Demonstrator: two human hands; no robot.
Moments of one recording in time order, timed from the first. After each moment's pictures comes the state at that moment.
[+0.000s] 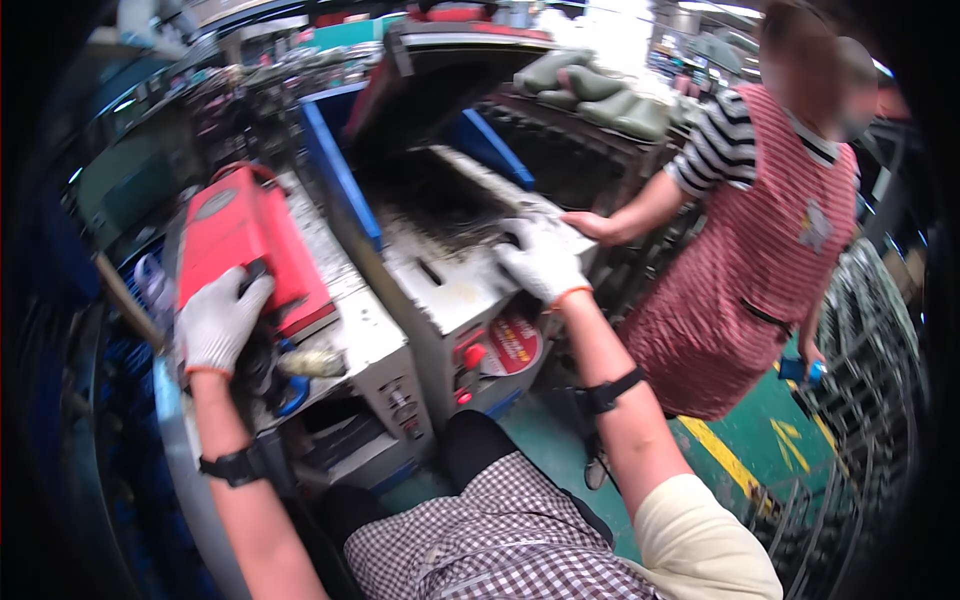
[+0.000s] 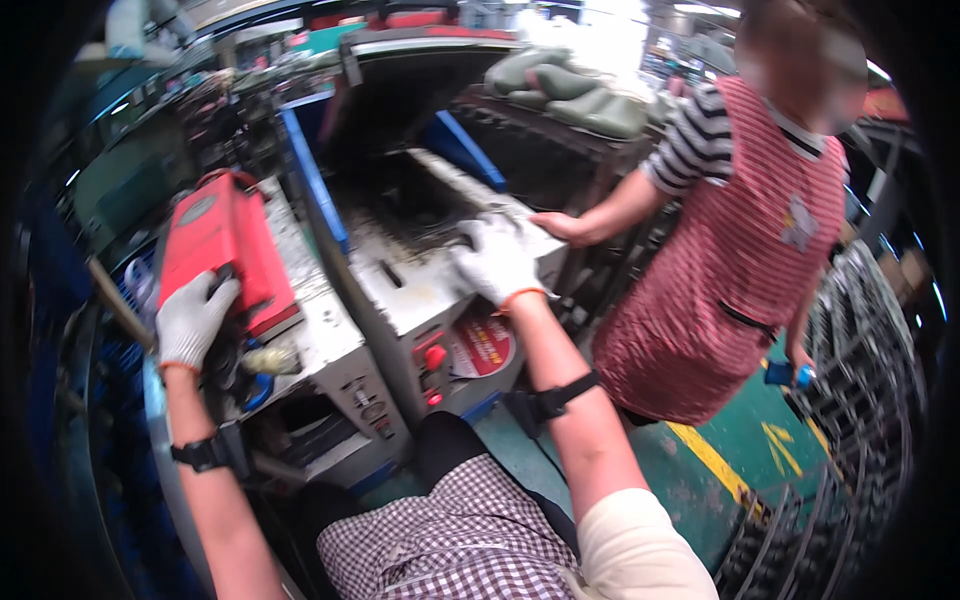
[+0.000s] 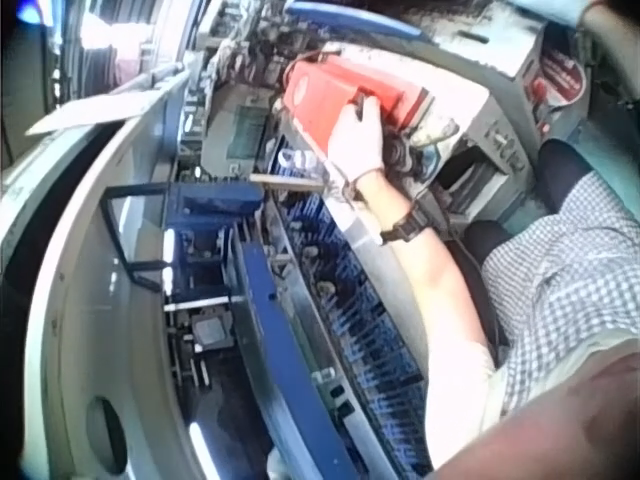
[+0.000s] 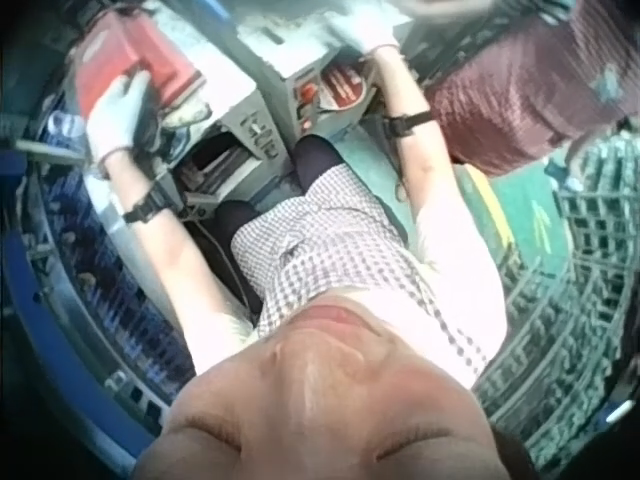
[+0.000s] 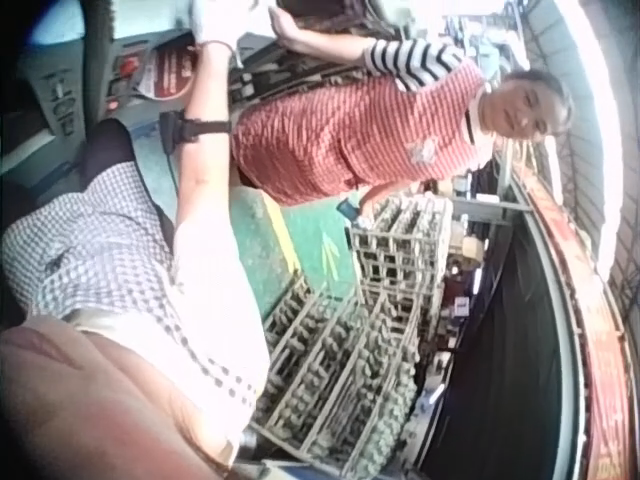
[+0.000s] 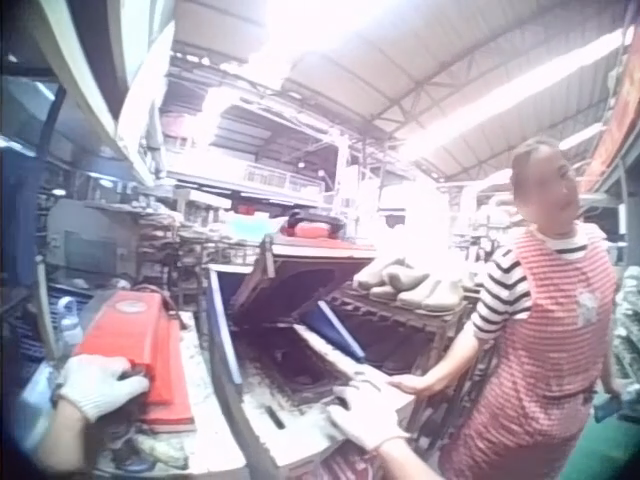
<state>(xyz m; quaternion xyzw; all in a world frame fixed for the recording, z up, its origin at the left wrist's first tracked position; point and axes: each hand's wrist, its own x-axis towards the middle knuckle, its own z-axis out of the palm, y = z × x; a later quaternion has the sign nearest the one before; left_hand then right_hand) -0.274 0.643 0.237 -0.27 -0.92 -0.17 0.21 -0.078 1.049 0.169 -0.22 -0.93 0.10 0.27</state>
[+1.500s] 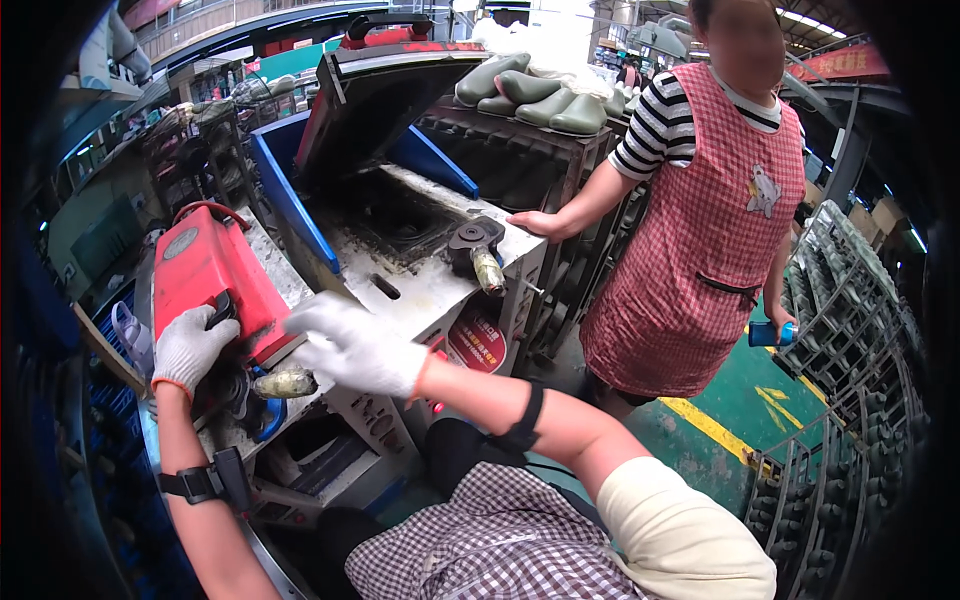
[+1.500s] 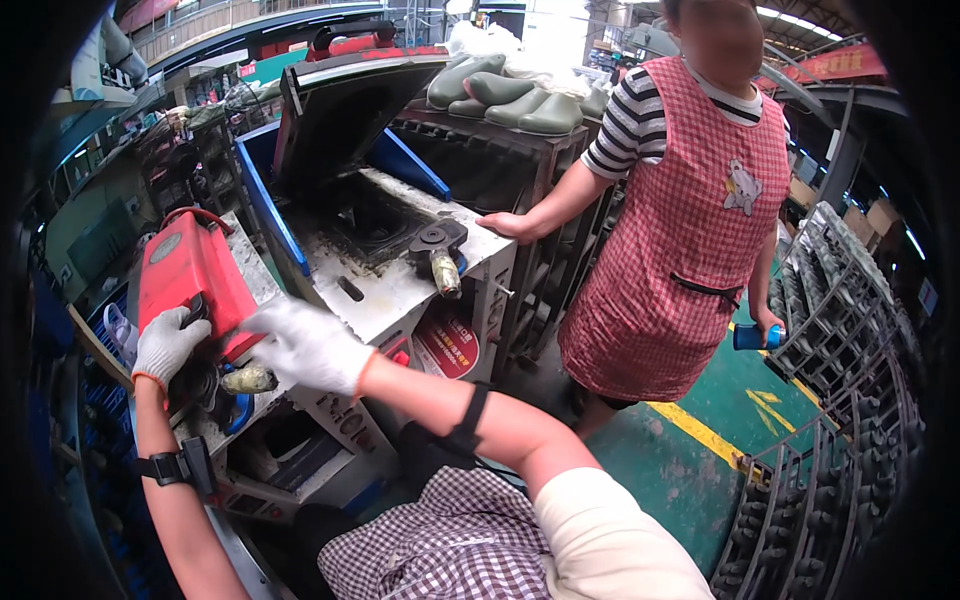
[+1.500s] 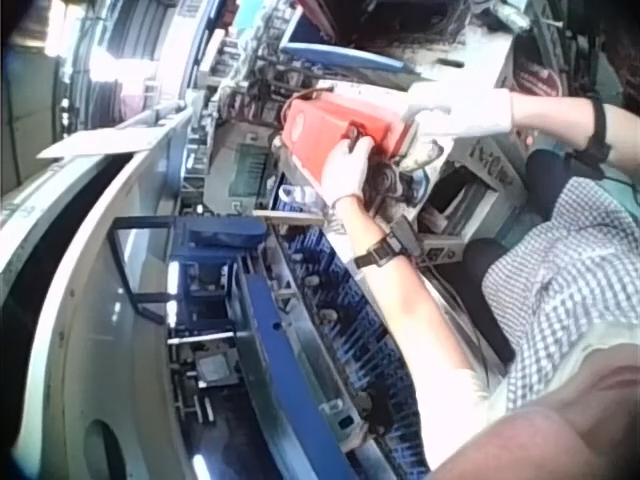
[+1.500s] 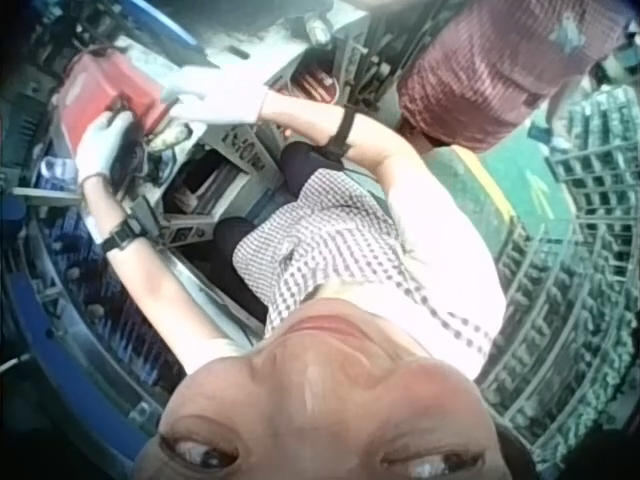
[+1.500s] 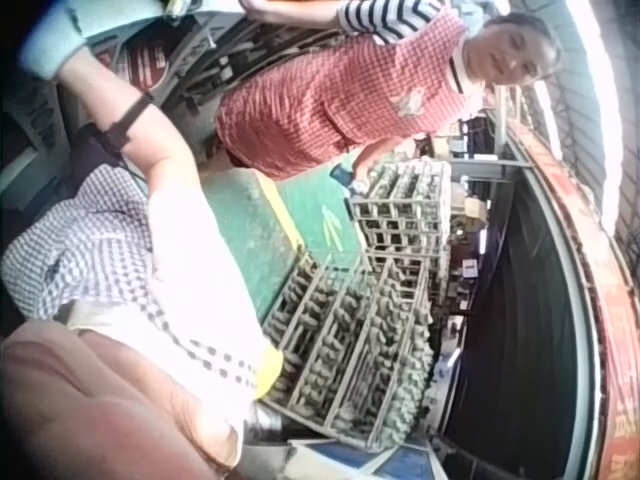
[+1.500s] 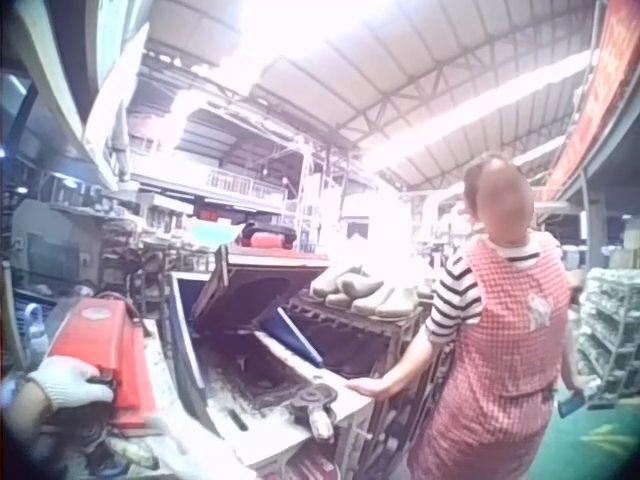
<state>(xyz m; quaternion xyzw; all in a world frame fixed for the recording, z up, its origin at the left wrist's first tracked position) -0.292 0.633 0.256 -0.30 -0.94 -0.17 0.04 -0.117 0.857 0.179 0.16 -0.84 0.42 0.31</state>
